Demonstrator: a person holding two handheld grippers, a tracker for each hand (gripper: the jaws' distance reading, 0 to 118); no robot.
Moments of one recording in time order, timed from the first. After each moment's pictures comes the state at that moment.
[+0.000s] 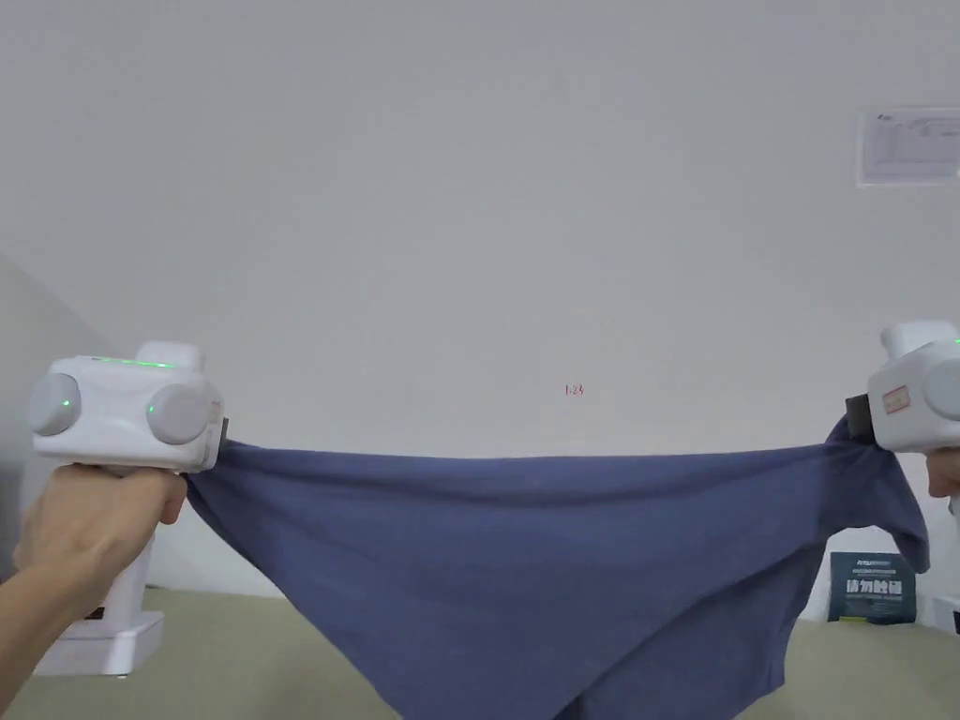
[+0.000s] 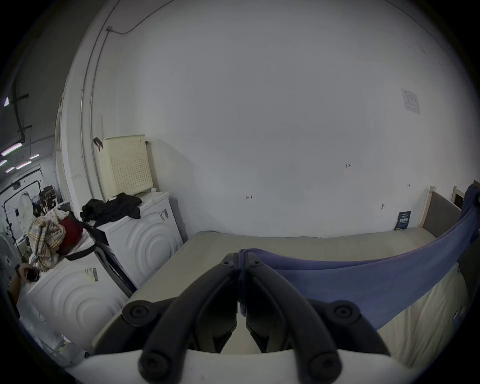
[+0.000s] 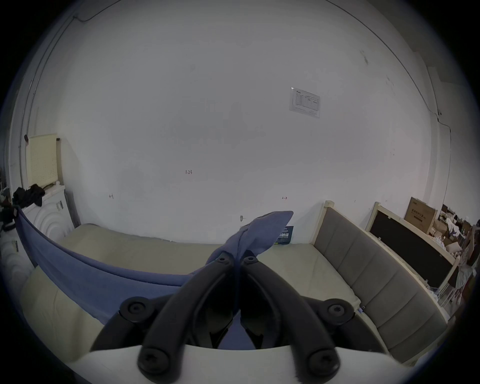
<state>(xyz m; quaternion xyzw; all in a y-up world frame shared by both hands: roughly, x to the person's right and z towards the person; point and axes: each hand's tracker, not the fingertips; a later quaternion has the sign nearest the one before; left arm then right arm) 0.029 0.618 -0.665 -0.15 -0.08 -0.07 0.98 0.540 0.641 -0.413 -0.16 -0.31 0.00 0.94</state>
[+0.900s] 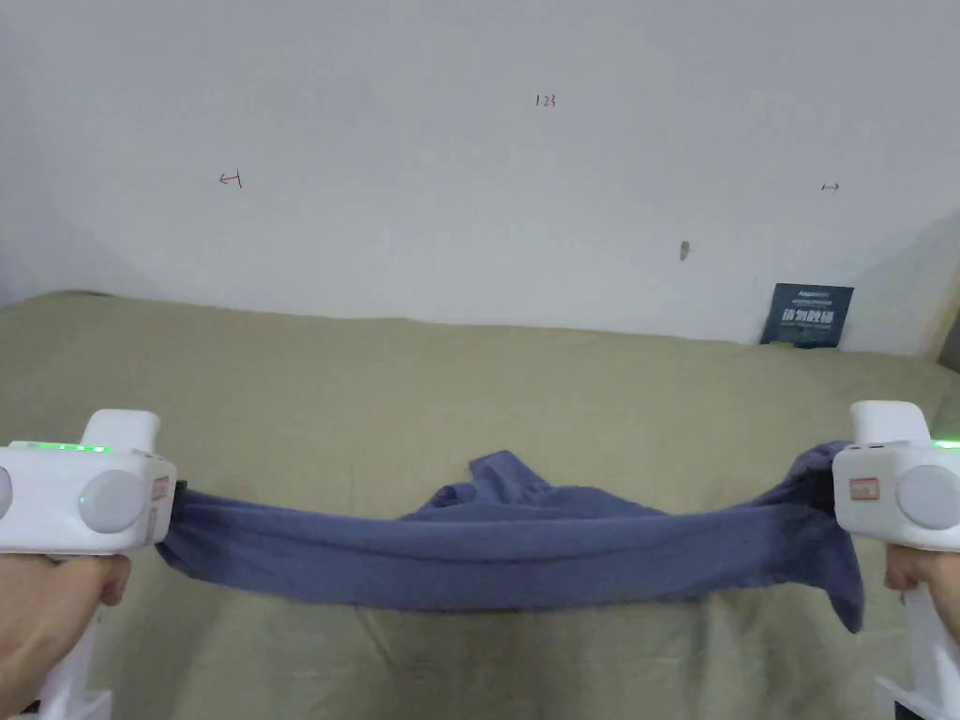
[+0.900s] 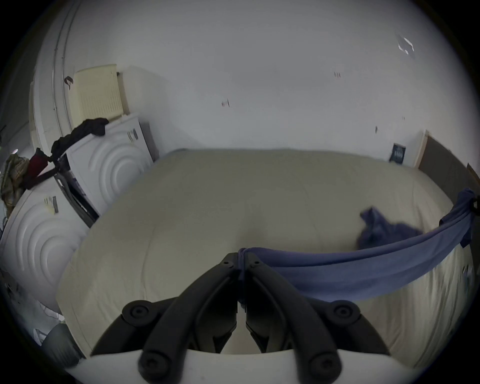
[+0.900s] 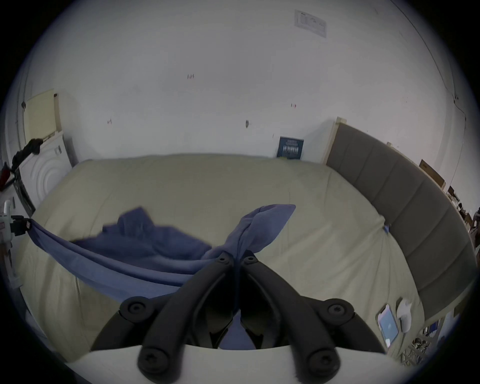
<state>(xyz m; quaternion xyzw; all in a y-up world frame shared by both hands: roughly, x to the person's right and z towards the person) -0.003 0.321 -0.591 -0.34 -0.12 -0.11 0.92 0.513 0.358 -0.313 -0.33 -0.28 -0.05 0.90</state>
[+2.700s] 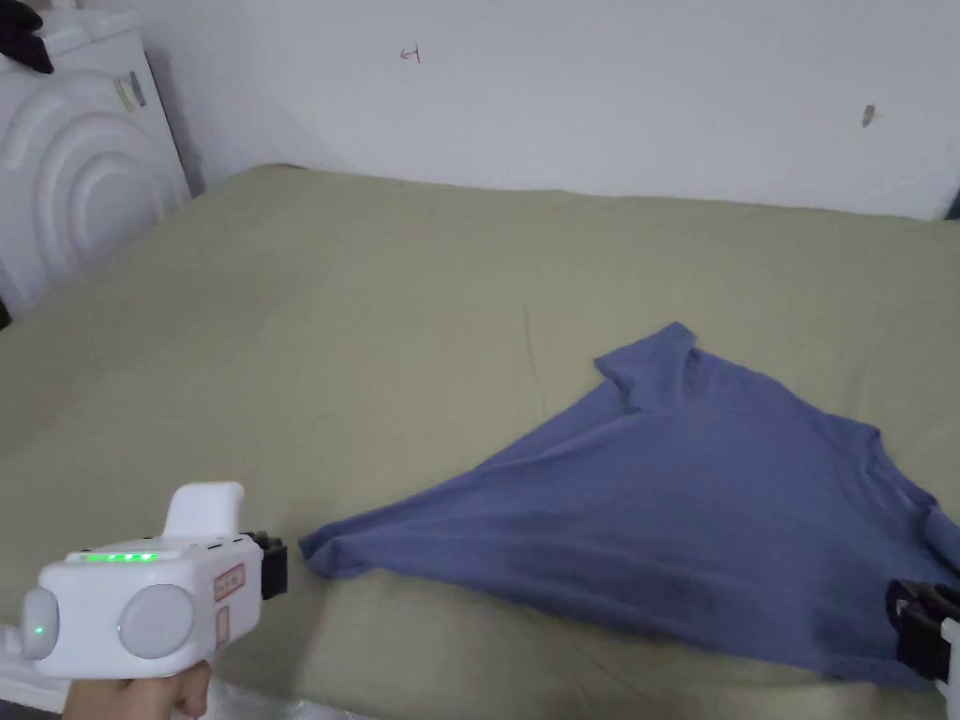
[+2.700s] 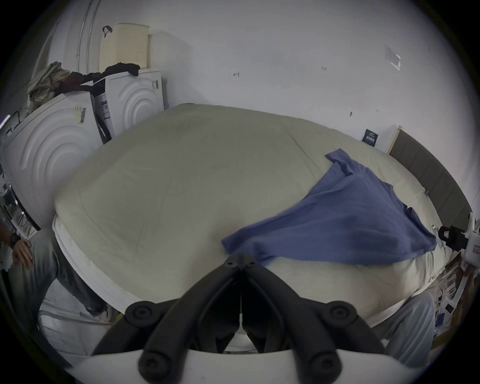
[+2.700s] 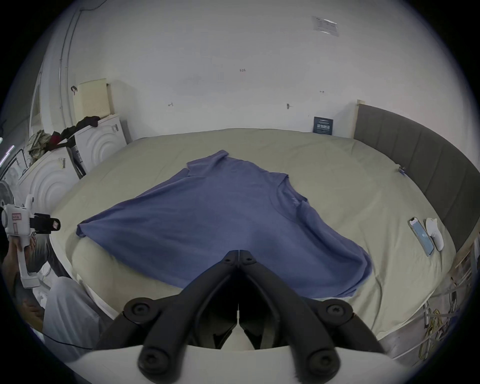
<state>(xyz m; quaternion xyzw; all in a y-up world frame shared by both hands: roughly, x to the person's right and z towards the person) -0.176 0.265 -0.355 -0.40 -0.15 -0.01 0.91 0.313 0.278 -0.121 -0.31 -0.17 -0.08 0.93</state>
